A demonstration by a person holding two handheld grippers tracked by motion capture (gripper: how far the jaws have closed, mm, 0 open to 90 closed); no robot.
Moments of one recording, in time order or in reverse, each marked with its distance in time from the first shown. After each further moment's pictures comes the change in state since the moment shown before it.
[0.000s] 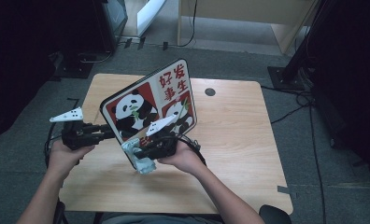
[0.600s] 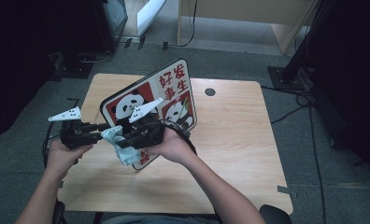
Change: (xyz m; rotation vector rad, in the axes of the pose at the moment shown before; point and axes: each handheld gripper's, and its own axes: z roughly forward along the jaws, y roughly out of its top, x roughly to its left) left arm 0.008 -0.003 -0.002 -0.003 0.017 -0.015; right arm 0.028 0.070 -0.011 -0.041 0.018 -0.064
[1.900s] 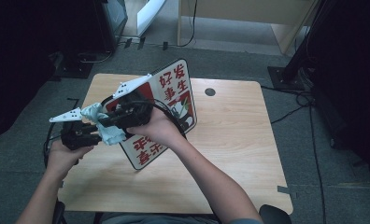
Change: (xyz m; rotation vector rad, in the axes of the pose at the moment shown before) left arm -0.003 -0.001 0.002 -0.003 -0.010 0.005; right arm 0.003 0.066 -0.008 -0.087 -0.039 -0.047
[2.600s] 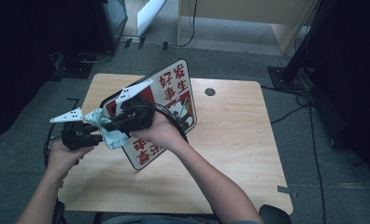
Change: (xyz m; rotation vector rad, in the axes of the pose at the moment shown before) left arm 0.000 -0.001 0.001 0.005 0.004 0.012; right arm -0.002 -0.014 0.004 0.023 0.004 0.008
